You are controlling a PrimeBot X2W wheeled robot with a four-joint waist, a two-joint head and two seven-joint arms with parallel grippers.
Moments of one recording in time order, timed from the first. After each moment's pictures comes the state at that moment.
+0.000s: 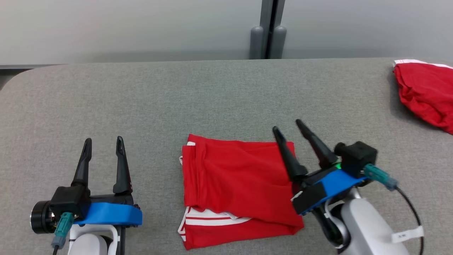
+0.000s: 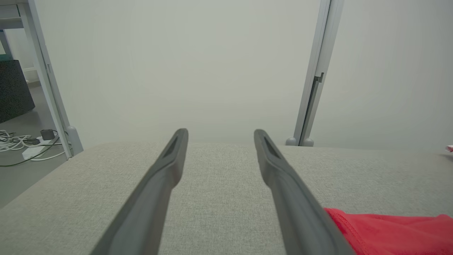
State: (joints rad) left arm -0.14 0.05 0.02 0.20 -0.10 -0.08 -0.26; right arm -0.36 -0.05 0.33 0.31 0.36 0.13 -0.16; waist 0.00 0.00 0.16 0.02
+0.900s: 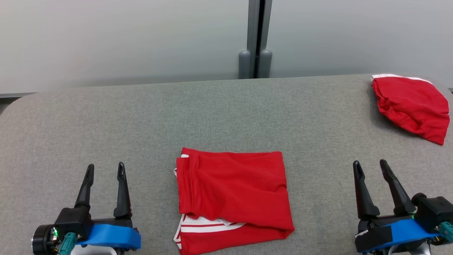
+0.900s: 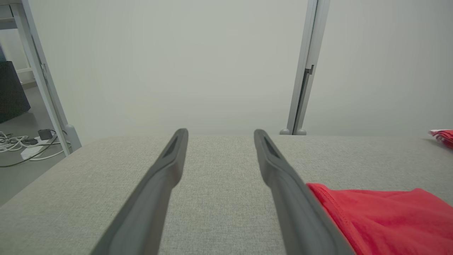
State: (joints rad) left arm -0.04 0.05 0.04 0.21 -0.08 -0.09 -0.26; right arm 0.00 -0.06 -0.04 0.05 0.22 0.13 -0.16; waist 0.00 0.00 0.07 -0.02
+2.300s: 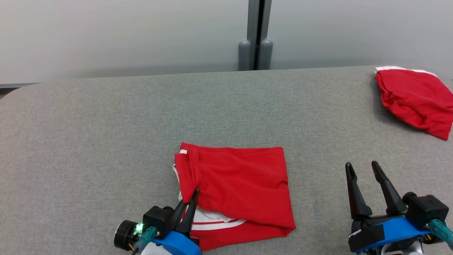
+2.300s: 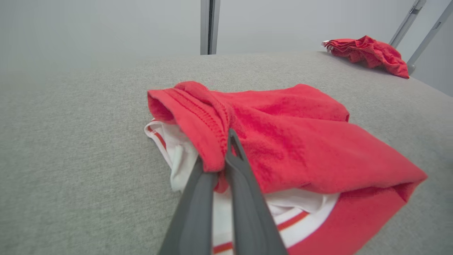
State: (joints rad) left arm -0.14 0.05 -0.36 0.52 -0.19 -0.12 -0.24; right arm -0.02 -0.05 -0.02 0.09 0.21 0.13 -0.16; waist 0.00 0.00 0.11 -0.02
